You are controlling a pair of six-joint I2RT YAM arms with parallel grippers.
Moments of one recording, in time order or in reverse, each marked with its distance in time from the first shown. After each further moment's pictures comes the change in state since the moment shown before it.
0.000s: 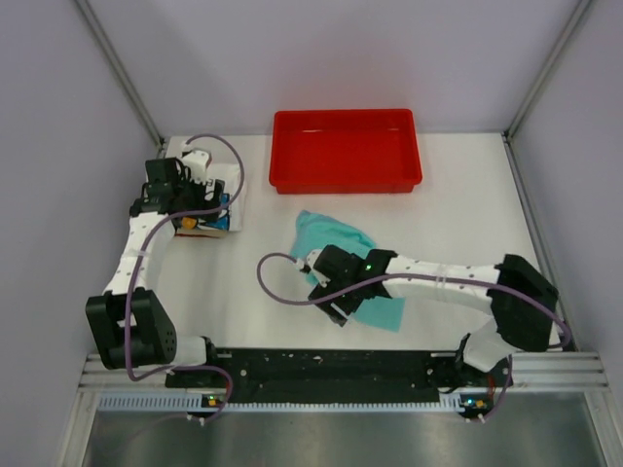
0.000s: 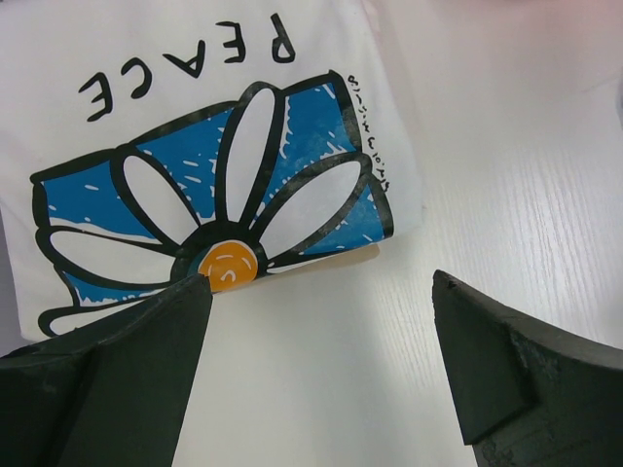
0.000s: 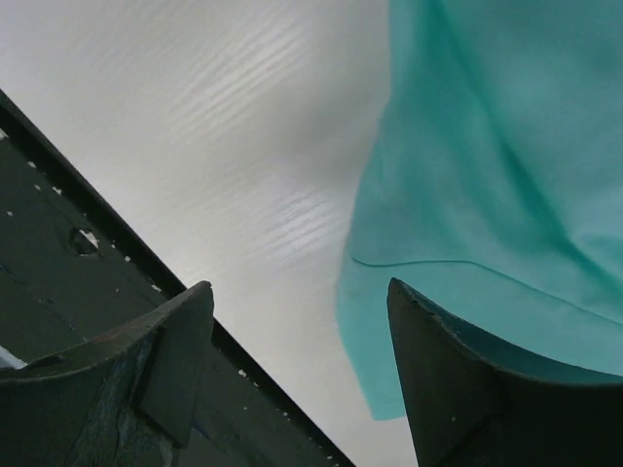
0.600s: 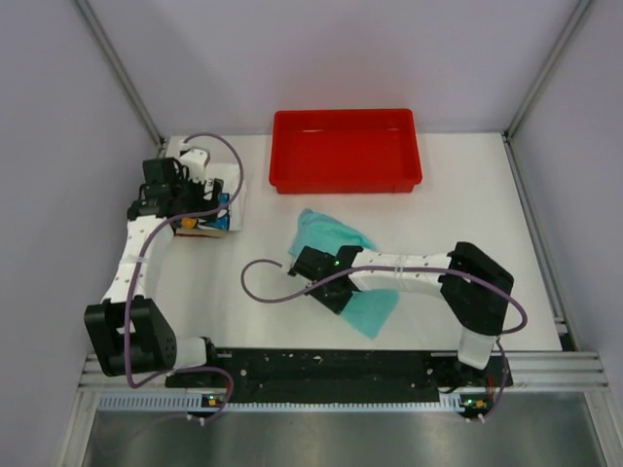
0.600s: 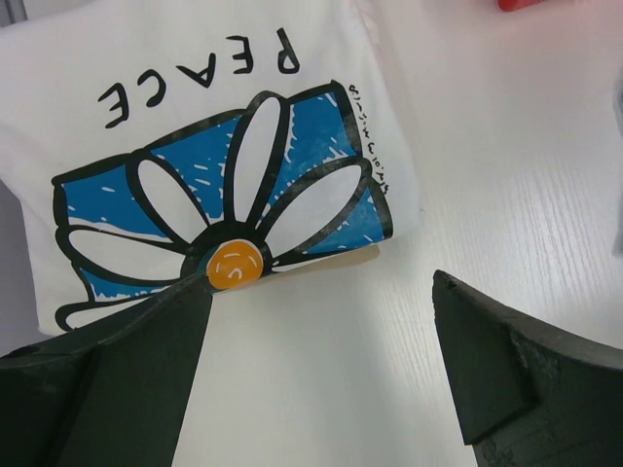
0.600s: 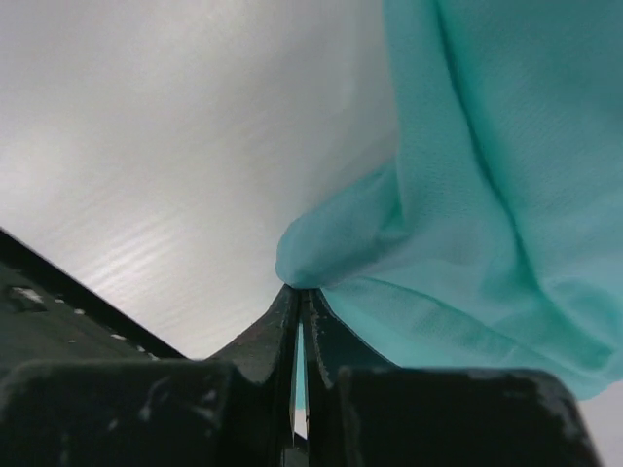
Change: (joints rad) left arm 0.000 -0.033 -0.004 0.000 0.003 0.002; right arm 0.043 0.291 0.099 -0.092 0.082 0.036
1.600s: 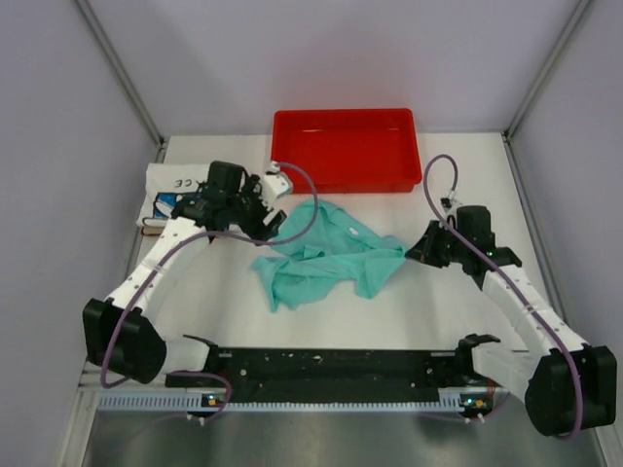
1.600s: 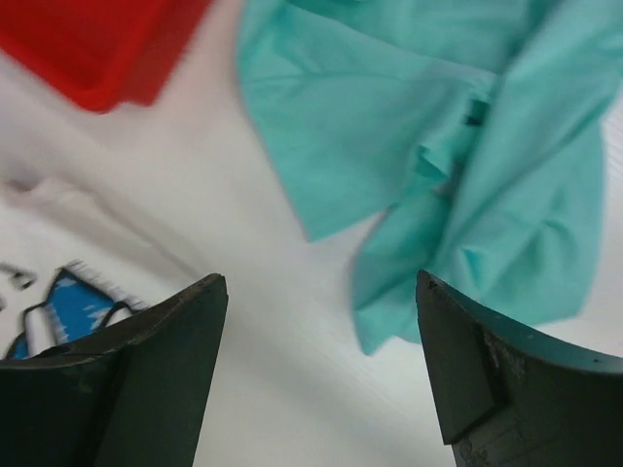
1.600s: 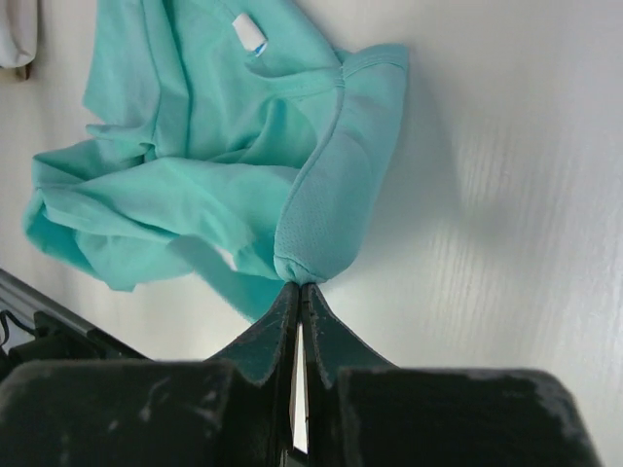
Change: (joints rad) left arm -0.388 -0.031 0.060 -0.125 0.098 0.205; right arm -0.949 -0.747 -0.491 0.343 -0.504 0.317
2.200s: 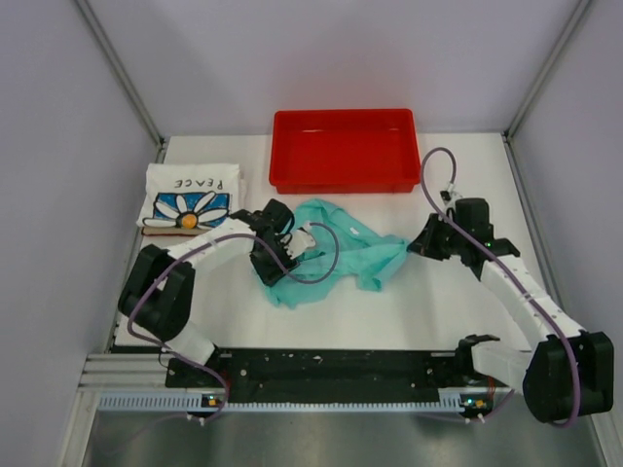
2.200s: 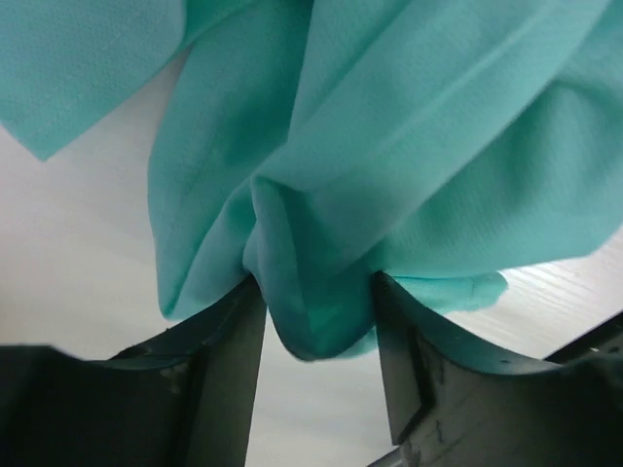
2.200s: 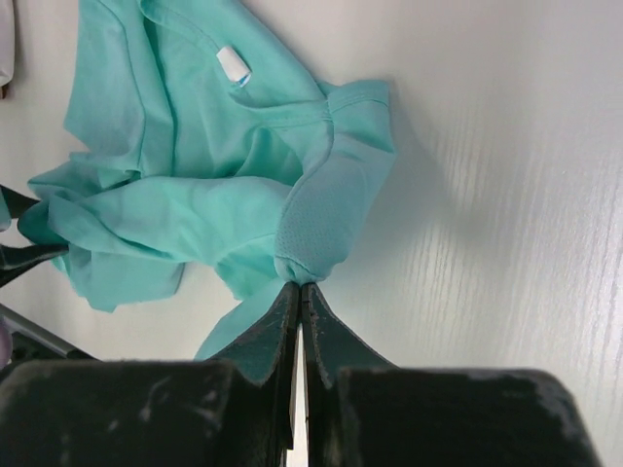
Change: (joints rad) left arm -0.270 0.251 -0.175 -0.198 -0.182 -0.011; right arm -0.026 0.054 0.038 -0.001 0.052 -0.036
